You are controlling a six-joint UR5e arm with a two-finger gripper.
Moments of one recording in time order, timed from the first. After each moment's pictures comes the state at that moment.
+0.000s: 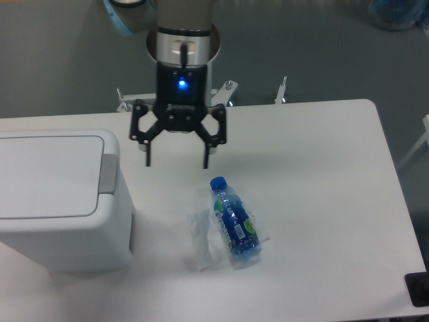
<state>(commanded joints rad) 2.33 -1.59 -1.70 -0.83 1.25 0.23</state>
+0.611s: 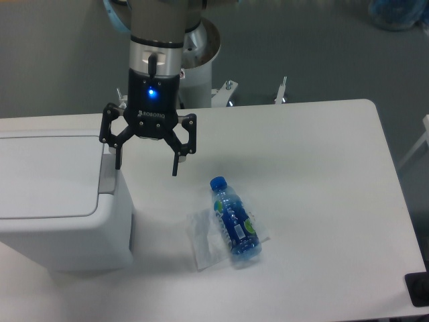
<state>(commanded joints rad) 2.29 -1.62 -1.70 -0.82 1.25 0.24</state>
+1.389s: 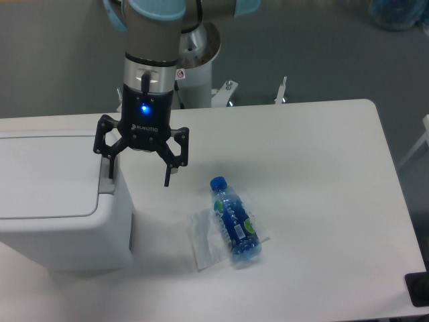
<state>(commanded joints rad) 2.28 -1.65 -1.70 -0.82 1.25 0.24</state>
